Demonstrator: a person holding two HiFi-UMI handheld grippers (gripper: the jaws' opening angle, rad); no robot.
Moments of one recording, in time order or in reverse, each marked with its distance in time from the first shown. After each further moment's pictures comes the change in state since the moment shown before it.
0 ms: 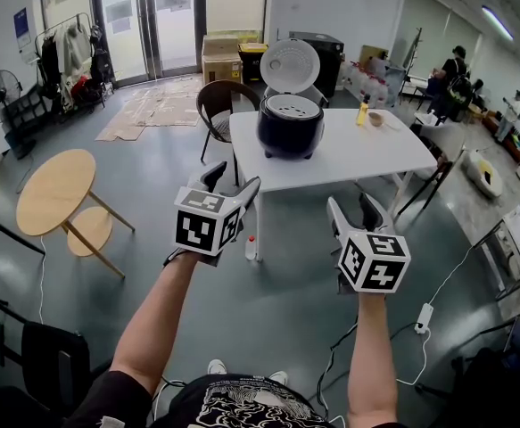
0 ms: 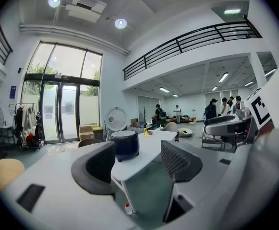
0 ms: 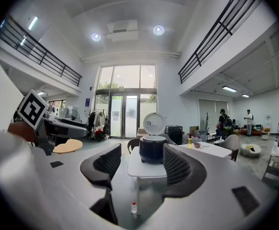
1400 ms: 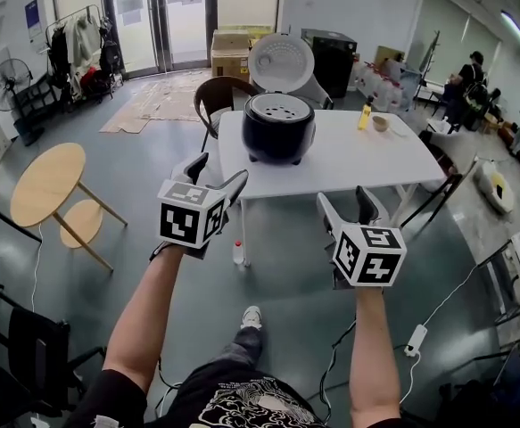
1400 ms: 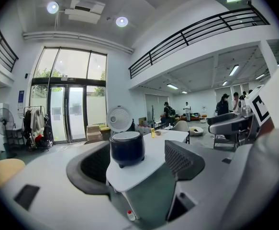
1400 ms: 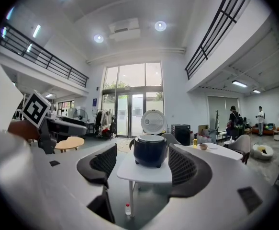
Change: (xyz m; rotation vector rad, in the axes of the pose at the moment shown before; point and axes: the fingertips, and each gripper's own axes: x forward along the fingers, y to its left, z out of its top) left arm 0.176 -0.044 0.010 0.006 0.013 0.118; right arm 0.111 -0.171 -0.018 -0.013 0.014 0.115
